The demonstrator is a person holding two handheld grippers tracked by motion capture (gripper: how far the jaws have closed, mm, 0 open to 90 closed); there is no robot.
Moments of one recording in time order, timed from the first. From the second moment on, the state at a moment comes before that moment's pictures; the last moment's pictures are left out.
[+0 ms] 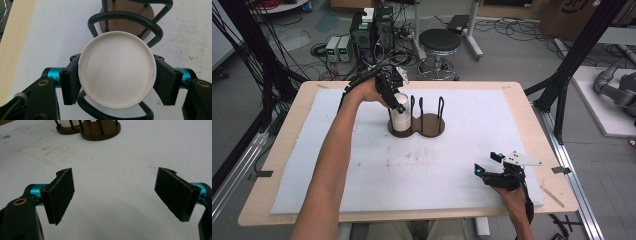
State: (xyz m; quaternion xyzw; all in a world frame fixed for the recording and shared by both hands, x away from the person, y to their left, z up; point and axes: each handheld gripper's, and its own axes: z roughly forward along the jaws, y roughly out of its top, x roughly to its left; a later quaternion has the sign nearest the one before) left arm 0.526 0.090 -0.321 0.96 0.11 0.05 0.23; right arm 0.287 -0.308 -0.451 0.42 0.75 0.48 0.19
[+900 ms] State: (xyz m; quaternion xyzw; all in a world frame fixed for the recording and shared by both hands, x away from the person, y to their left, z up) left arm 0.521 0.101 -0.295 0.95 0.13 0.06 0.26; right arm 0.287 -0.308 -0.451 0.42 0.75 0.48 0.19
